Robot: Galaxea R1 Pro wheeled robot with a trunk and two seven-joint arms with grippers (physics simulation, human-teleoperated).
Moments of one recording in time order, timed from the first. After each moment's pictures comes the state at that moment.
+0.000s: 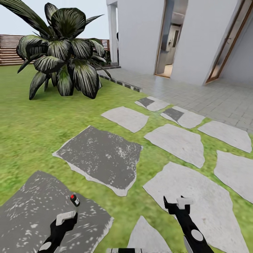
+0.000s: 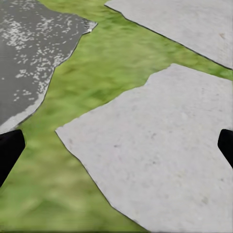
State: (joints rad) left arm -0.42 0.09 0.20 -0.33 0.03 -0.36 -0.06; right arm -0.26 -0.05 0.00 -0.87 0.00 -0.22 0.00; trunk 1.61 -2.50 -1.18
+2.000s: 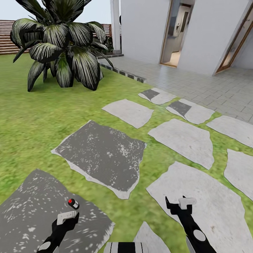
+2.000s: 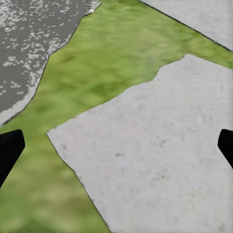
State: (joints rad) left arm -0.42 0.10 0.20 -0.33 0.04 -0.36 -0.12; right arm -0.26 -0.07 0.00 -0.87 0.00 -0.22 0.00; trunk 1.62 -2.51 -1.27
